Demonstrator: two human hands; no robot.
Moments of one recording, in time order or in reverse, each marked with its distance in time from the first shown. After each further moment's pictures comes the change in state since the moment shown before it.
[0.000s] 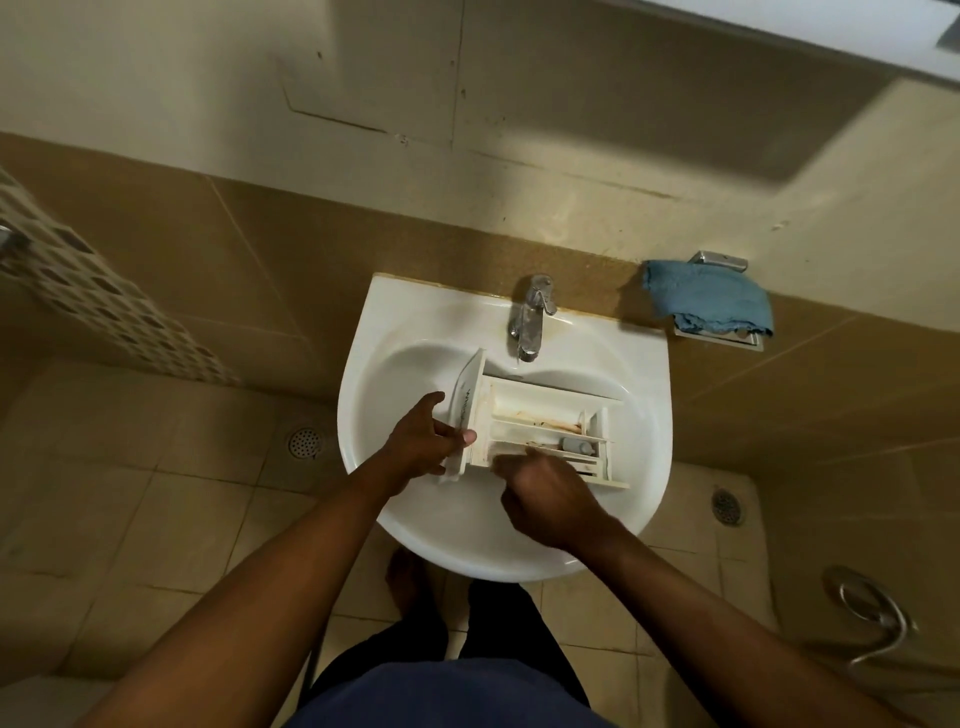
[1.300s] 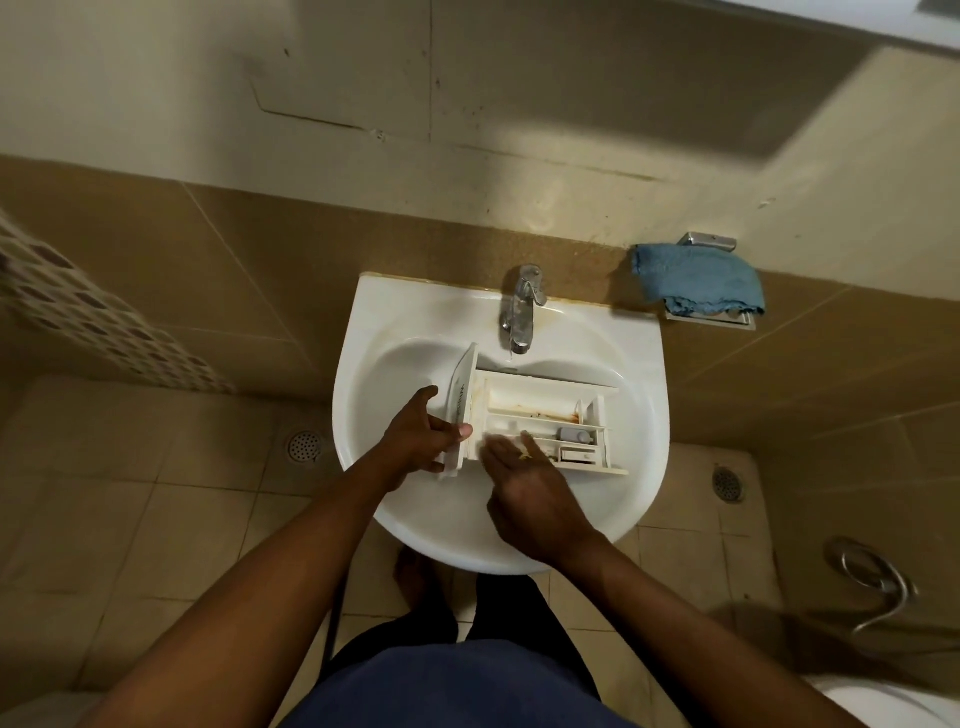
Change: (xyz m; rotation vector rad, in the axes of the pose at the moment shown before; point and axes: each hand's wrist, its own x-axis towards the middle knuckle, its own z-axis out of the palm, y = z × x) left_hand -0.002 0.009 -0.002 -0.022 -0.029 -0.037; right_hand -0.004 -0.019 0.024 -0.046 0.090 0.033
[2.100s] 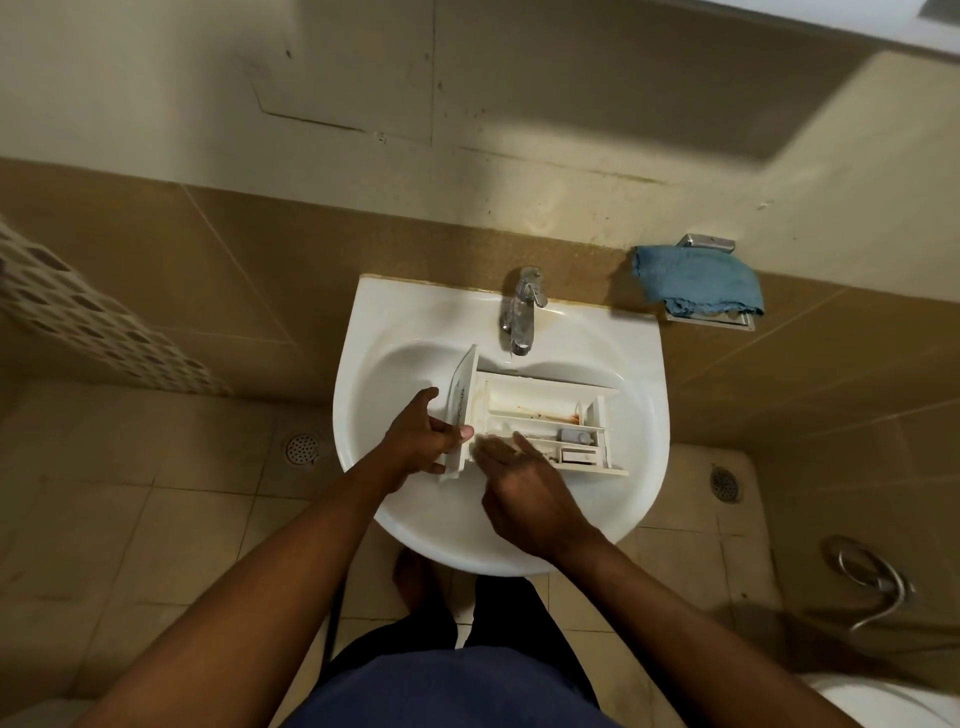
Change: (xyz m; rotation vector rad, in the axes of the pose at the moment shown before) left_hand 0.000 0.000 -0.002 0.005 -0.007 0.018; right_hand 0.007 -0.002 0.005 0.036 0.063 -0.031
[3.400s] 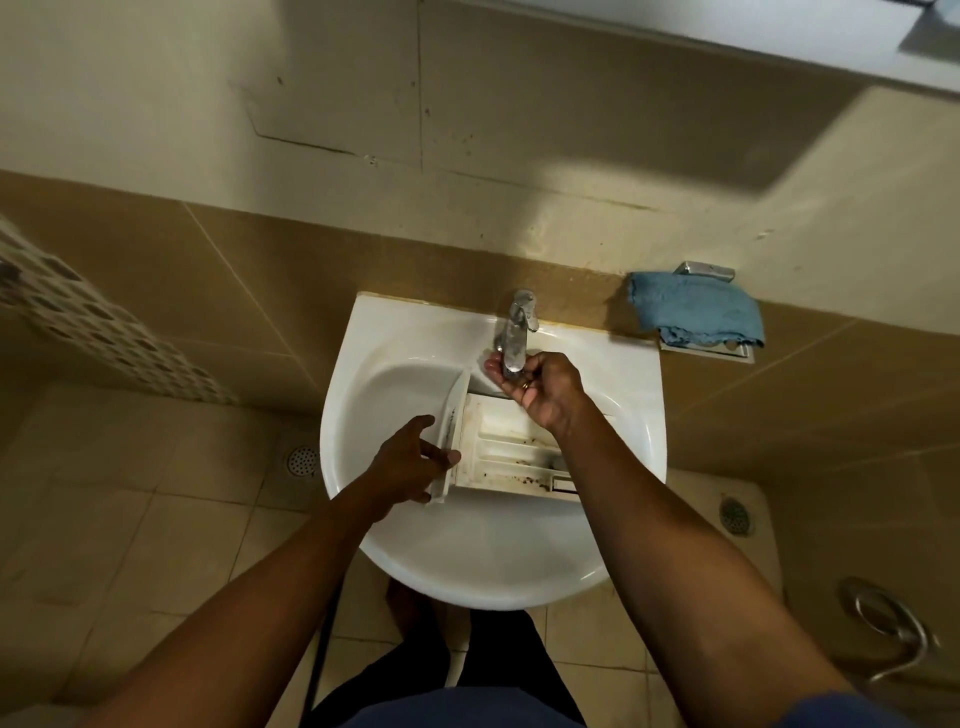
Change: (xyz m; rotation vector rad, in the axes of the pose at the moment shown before) left_hand 0.004 -0.003 0.008 0.140 0.047 -0.024; right_hand 0.138 0.095 -0.050 2.199 0.240 1.056
